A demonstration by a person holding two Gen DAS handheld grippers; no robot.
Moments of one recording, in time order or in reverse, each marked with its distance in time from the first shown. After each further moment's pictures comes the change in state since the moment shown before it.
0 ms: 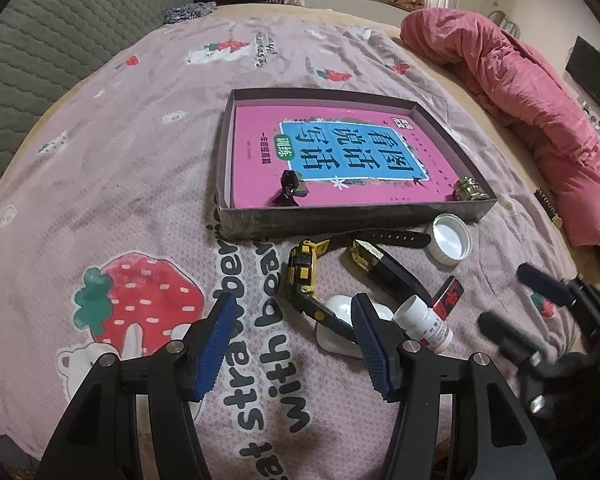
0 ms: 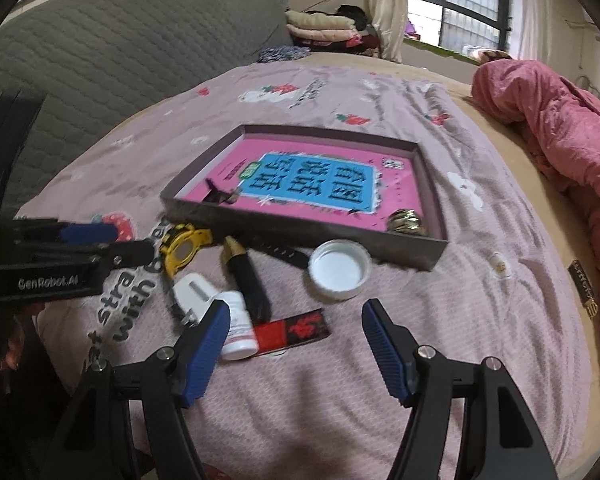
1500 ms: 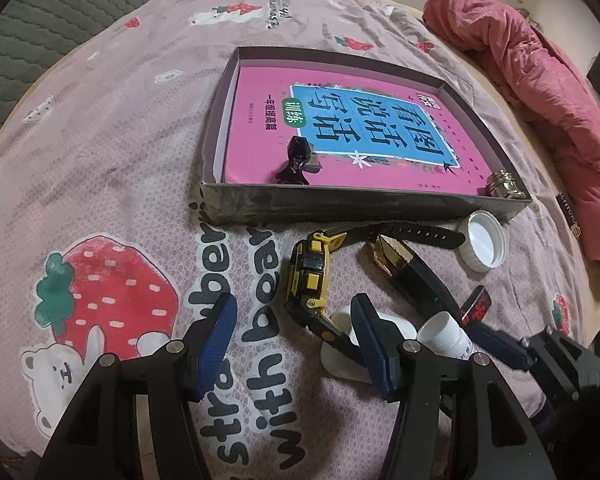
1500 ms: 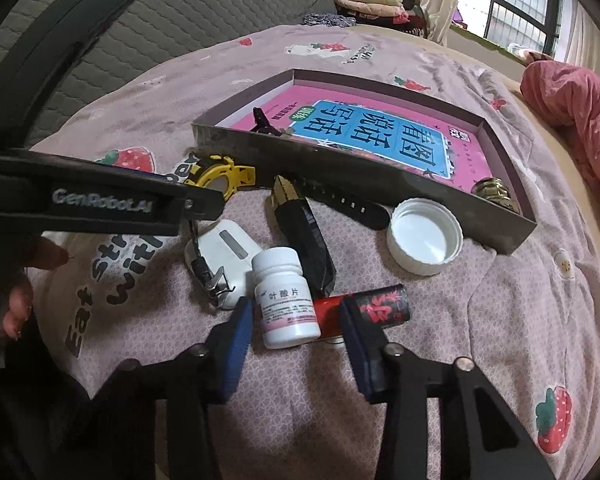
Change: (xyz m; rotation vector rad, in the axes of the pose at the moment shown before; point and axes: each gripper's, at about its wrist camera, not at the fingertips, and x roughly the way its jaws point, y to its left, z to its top) left arm 0.053 0.000 0.011 -0.067 0.095 0.014; right arm 0.051 0.030 -0.014 -0.105 0.096 0.074
